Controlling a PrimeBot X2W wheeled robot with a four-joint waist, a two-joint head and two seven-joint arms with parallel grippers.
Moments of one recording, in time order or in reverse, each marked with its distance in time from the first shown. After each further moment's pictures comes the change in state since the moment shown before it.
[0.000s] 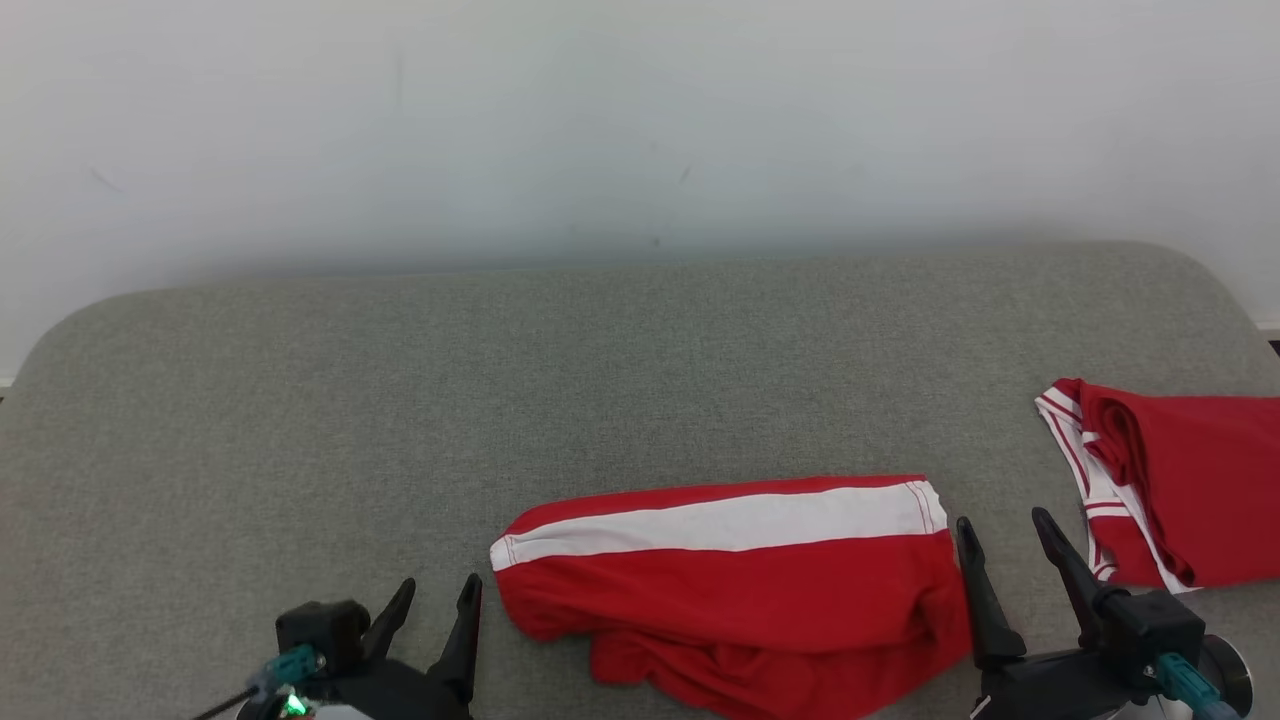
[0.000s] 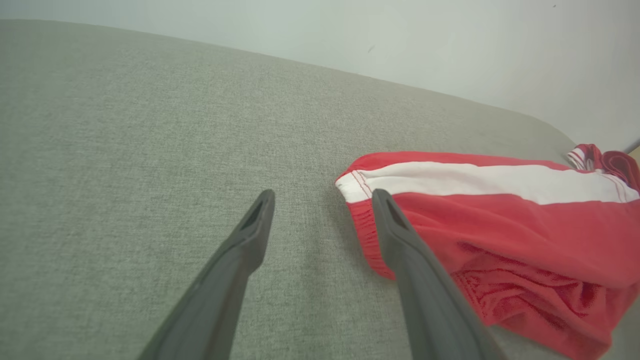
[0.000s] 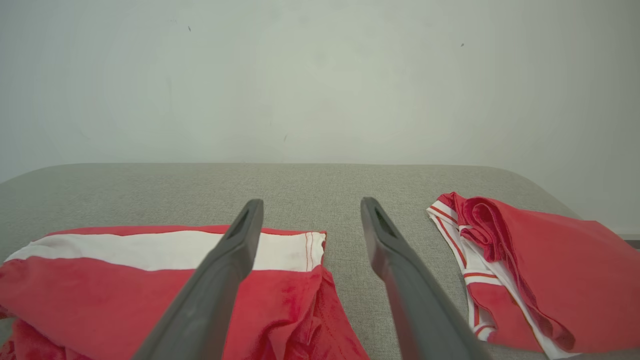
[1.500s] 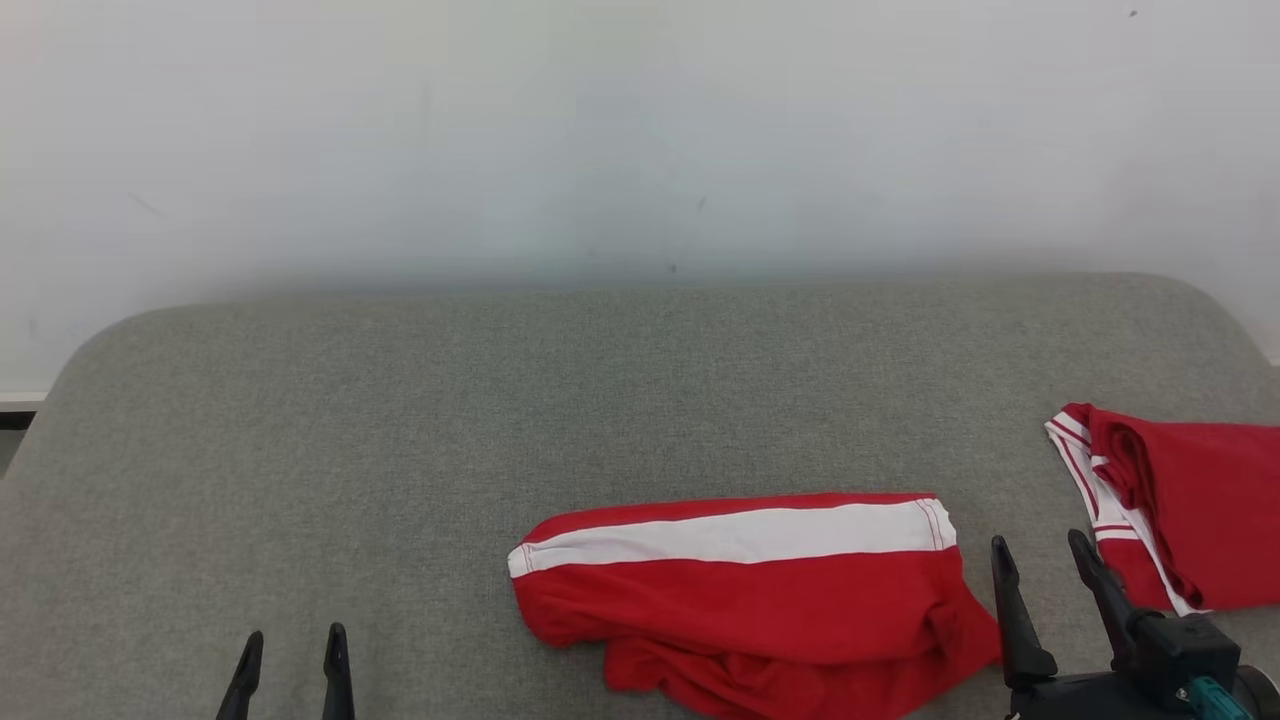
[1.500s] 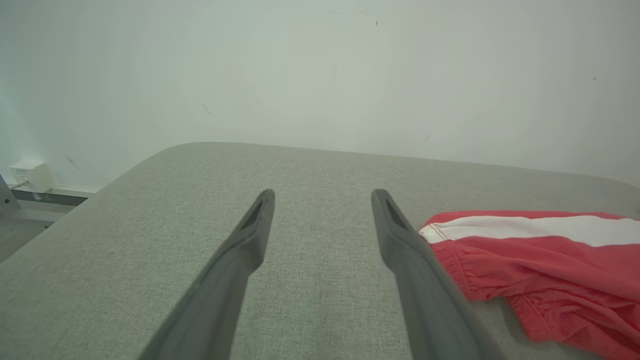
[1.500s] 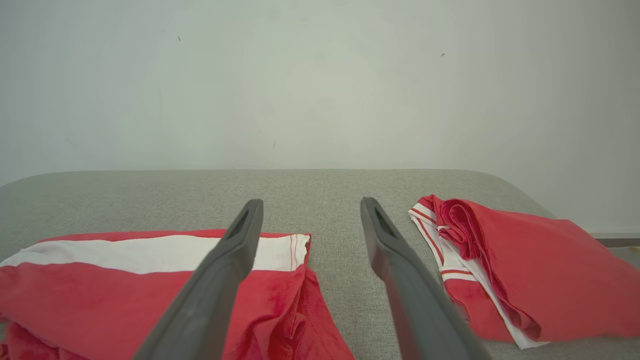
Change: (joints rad) left arm 0.298 -0.044 0.275 -0.371 0.268 0.016 -0.136; right arm 0.039 0.005 -0.053 -0.017 -0.007 0.000 0.000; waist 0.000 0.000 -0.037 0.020
